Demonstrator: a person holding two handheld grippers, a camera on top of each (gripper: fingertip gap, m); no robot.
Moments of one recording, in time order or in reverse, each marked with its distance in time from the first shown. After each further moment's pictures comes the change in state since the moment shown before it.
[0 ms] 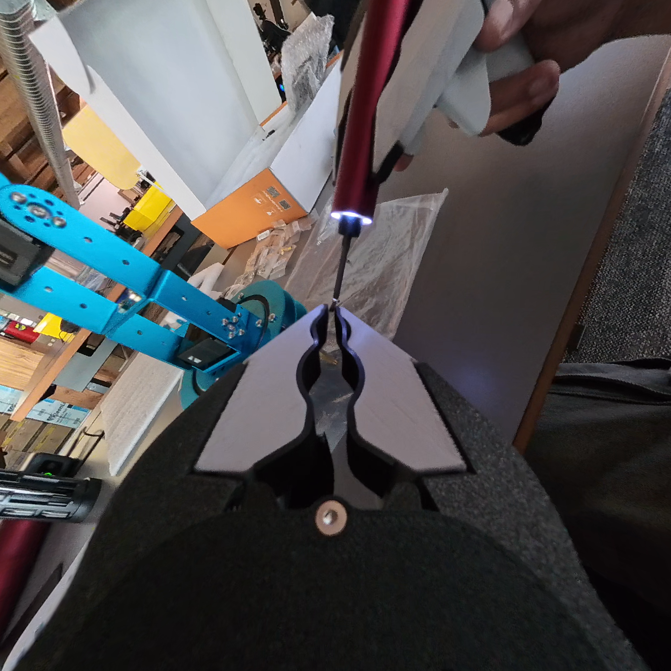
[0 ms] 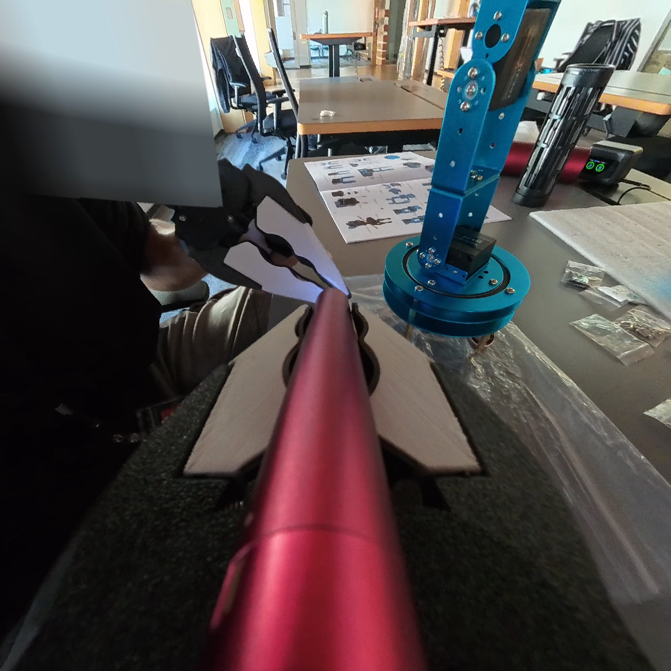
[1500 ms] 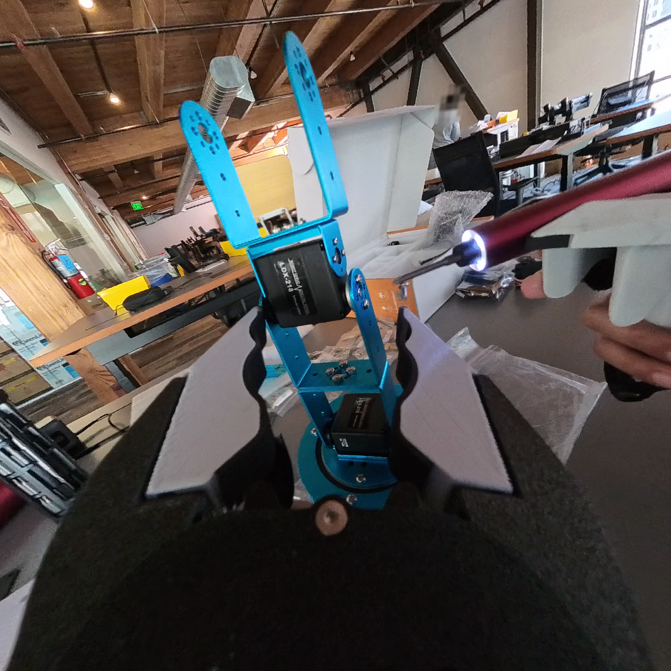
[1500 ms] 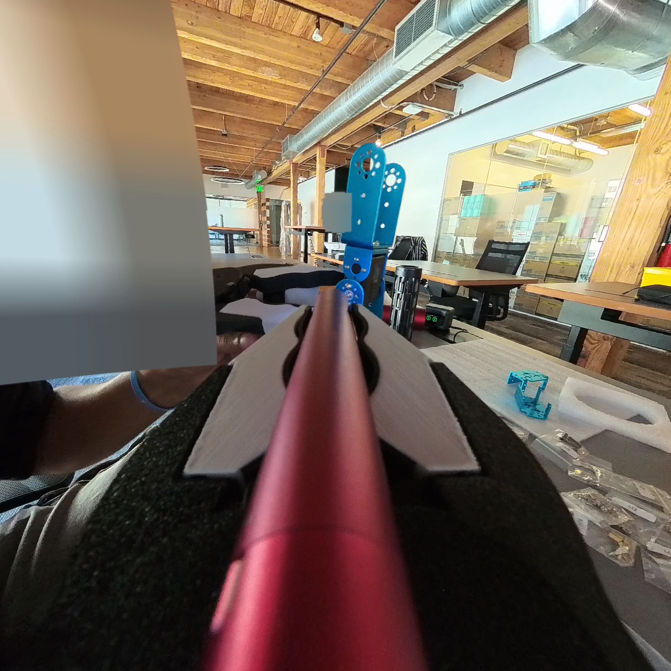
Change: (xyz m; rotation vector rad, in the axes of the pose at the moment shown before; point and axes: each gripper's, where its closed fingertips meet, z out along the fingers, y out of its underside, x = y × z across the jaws) left arm -0.144 -0.036 0.006 0.271 -0.276 -0.353; right arm 0.044 -0.094 0.006 0.454 0.345 -0.077
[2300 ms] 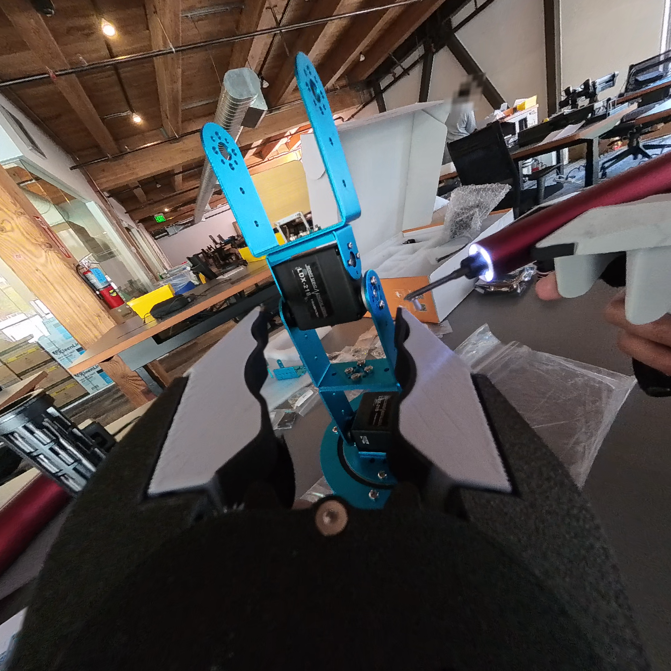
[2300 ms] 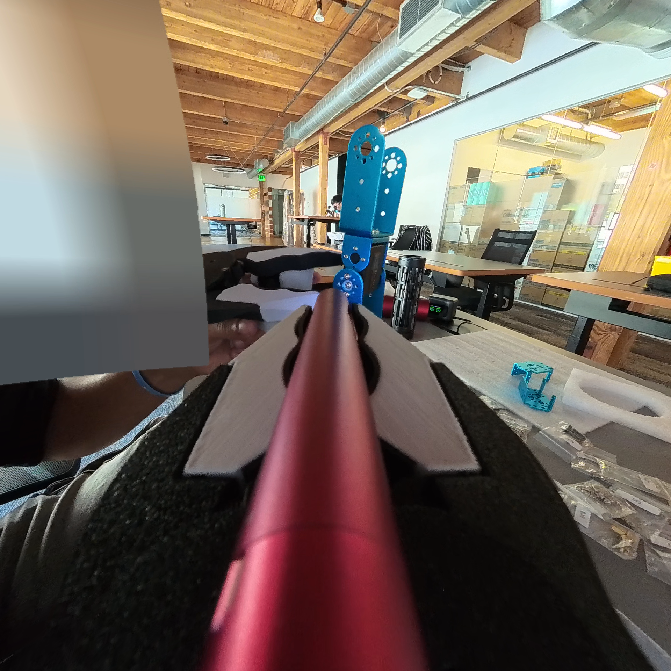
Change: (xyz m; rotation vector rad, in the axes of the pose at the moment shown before) left arm -0.008 -0.004 -0.004 0.003 -0.037 0.063; right arm 0.001 0.007 0.001 -0.032 -0.010 0.009
